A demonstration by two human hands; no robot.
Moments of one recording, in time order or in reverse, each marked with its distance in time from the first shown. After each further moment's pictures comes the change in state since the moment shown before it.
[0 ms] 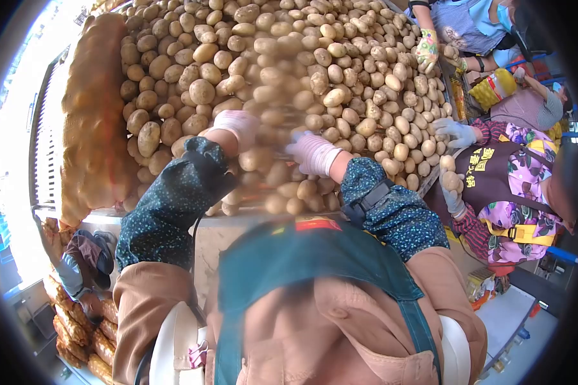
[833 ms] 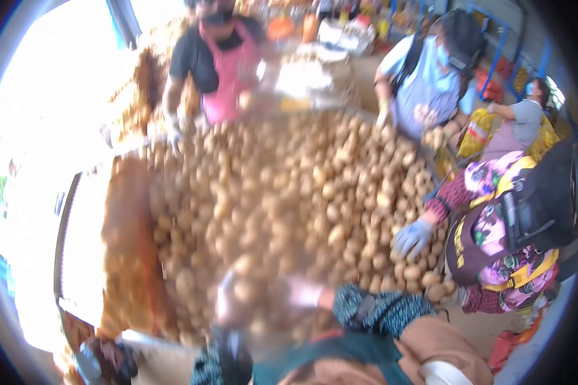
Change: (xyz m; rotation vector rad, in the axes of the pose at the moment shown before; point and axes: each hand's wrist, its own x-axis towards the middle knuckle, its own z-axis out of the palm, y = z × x) left_hand -0.080 0.022 -0.025 -2.331 0.503 -0.113; right_hand 0.034 -0.015 0.013 0.648 0.327 -0.059
